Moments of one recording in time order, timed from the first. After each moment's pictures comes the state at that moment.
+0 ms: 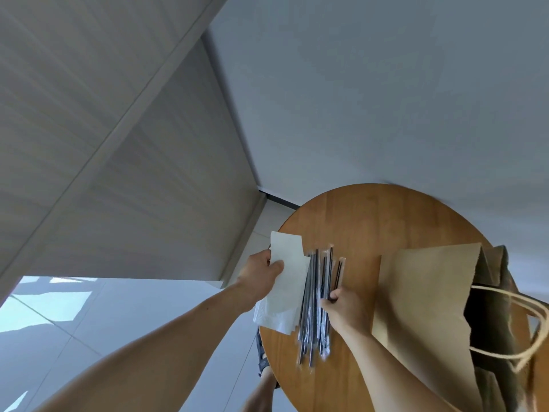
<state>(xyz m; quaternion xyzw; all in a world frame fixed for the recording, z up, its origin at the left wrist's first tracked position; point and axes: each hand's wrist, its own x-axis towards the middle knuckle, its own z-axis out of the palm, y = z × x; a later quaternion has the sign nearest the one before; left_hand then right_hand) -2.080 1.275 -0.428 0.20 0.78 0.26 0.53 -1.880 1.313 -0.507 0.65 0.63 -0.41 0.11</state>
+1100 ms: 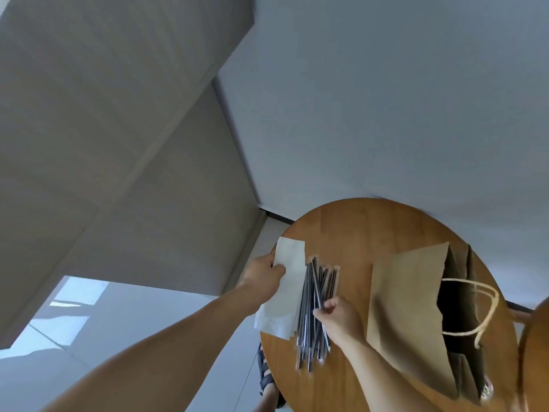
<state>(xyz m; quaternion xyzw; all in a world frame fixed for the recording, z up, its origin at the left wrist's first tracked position) -2.064 1.280 -0.373 0.22 0.80 0.24 0.50 -1.870 1.297 -0.492 0.65 0.59 -0.47 0.04</state>
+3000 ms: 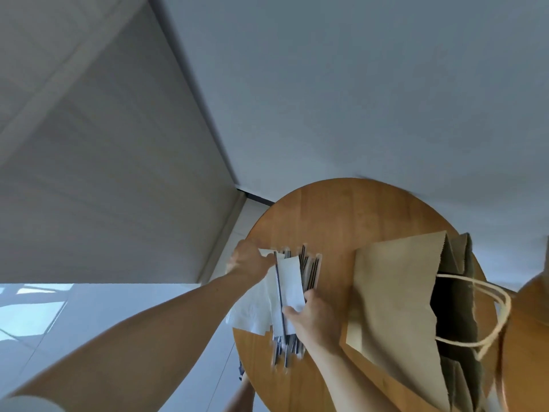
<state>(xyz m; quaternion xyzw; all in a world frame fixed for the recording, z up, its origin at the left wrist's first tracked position) -2.059 1.315 -0.452 0.30 0.85 0.12 0.41 -1.882 1.285 -0.498 0.65 0.66 -0.36 0.10</state>
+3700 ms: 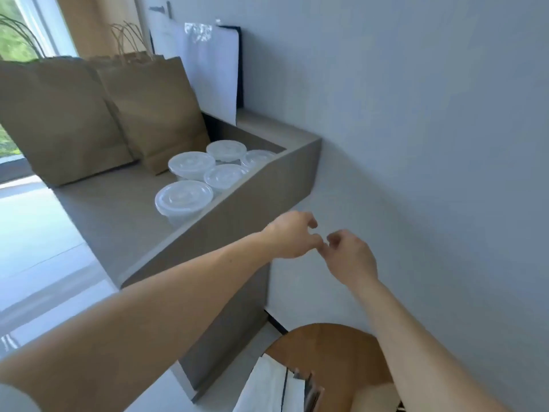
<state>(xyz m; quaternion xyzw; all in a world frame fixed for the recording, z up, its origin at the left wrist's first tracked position) -2.100 1.350 -0.072 0.50 0.82 0.22 0.18 -1.974 1.442 -0.118 0.43 0.85 -0.26 -0.15</state>
